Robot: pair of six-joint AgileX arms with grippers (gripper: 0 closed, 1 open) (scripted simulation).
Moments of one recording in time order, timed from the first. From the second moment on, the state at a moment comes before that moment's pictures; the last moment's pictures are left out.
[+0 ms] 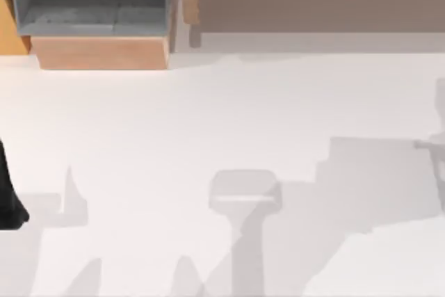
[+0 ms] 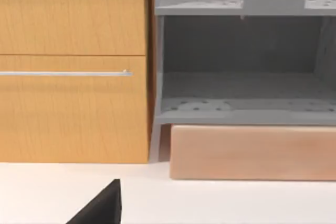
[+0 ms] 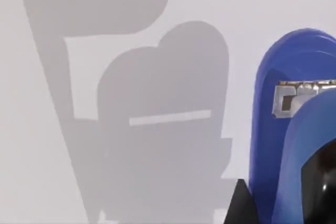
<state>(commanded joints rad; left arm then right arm) 0.00 0.00 0.00 0.00 0.00 0.00 -0.11 1.86 1.19 -0.94 0.00 0.11</state>
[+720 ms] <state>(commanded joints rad) 0.00 0.00 0.00 0.00 0.00 0.00 0.79 2.06 1.52 -1.05 0.01 0.82</state>
